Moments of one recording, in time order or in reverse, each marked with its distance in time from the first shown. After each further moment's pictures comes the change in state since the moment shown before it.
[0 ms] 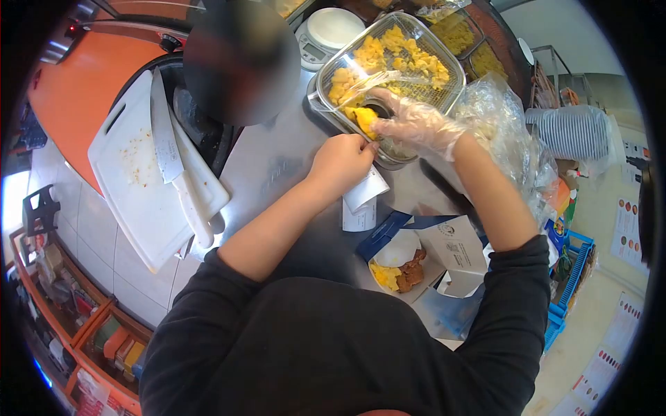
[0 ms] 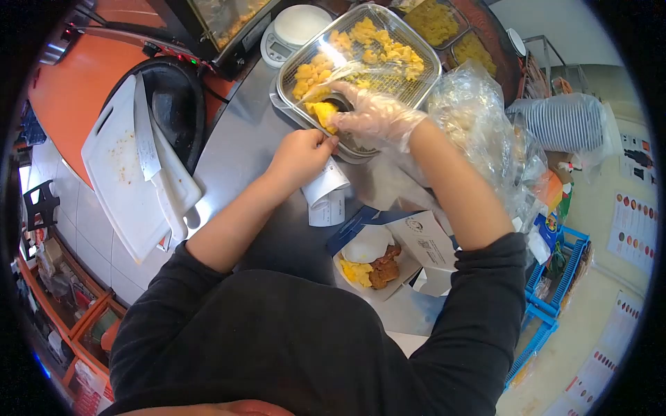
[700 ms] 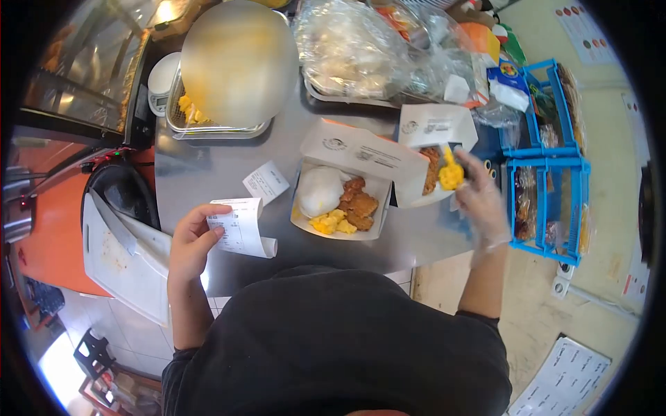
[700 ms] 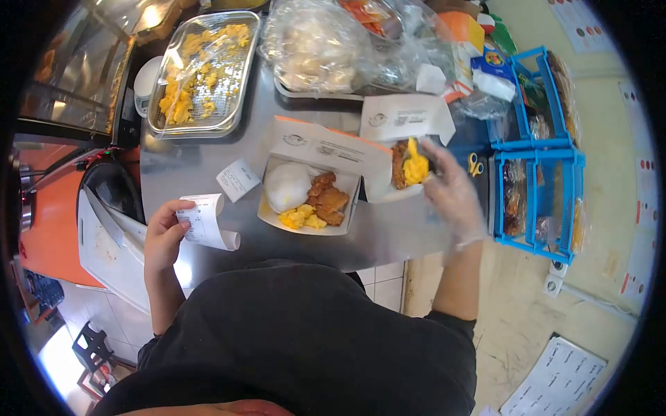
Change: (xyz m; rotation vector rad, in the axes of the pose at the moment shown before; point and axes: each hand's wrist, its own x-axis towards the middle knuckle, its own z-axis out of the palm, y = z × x) left_hand -0.127 0.003 -0.069 -0.533 -0.470 -0.007; right_hand -0.366 0.073 0.156 0.811 1.042 0.375
